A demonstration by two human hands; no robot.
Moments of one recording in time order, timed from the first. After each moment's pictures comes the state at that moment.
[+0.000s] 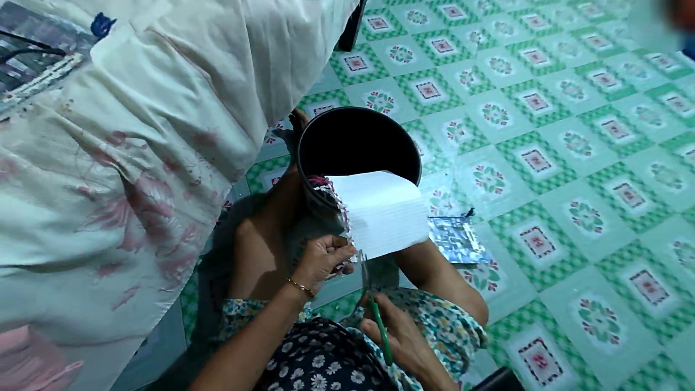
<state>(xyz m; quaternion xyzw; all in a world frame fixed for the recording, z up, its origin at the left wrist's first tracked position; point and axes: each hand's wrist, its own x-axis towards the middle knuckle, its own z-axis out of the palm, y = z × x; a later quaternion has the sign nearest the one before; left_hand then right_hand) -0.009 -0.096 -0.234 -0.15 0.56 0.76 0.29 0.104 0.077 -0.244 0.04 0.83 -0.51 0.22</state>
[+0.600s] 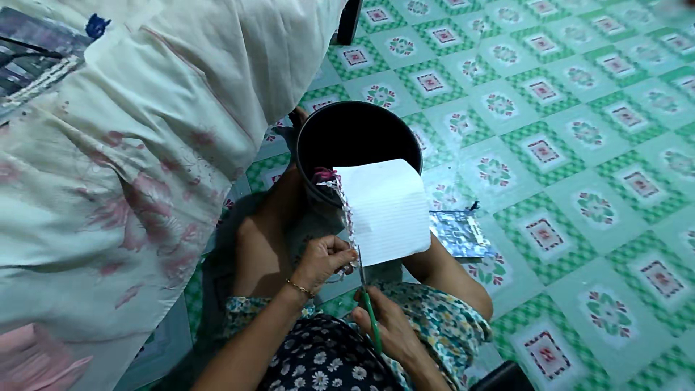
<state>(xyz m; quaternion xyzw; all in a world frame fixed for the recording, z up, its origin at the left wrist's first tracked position) -0.003 -0.100 -0.239 -0.09 0.60 0.74 0.28 0.101 0.061 -0.253 0.07 0.81 -0.54 0.22</state>
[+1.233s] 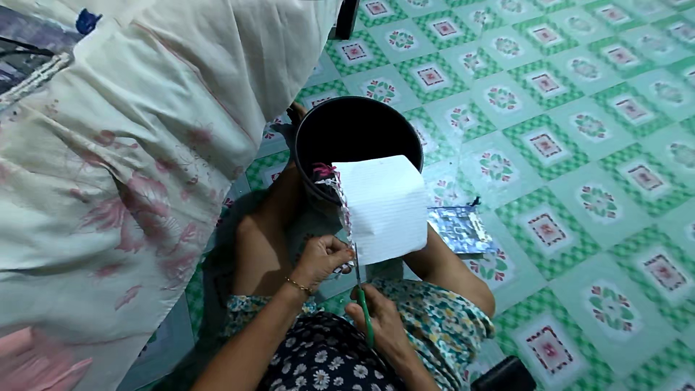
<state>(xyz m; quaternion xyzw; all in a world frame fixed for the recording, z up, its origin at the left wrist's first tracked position) -0.004 -0.101 -0.243 -0.11 0.62 0.72 0.29 0.107 0.046 -0.276 0.09 0.79 -0.59 0.14</state>
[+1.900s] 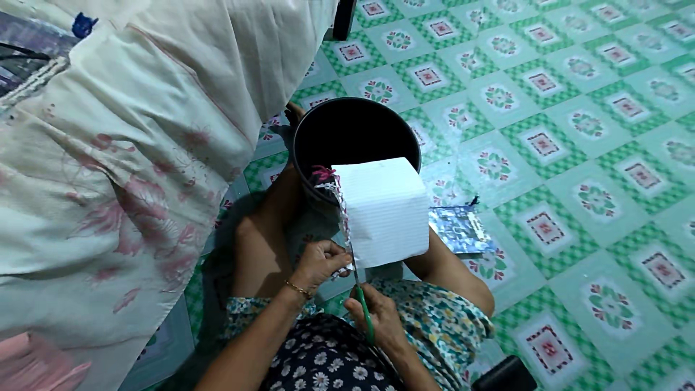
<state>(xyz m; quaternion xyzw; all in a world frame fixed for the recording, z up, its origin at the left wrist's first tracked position) 0.000 -0.103 -0.250 -0.12 0.61 0.72 0.31 0.105 0.047 -0.290 0.08 0.79 -0.60 0.12</state>
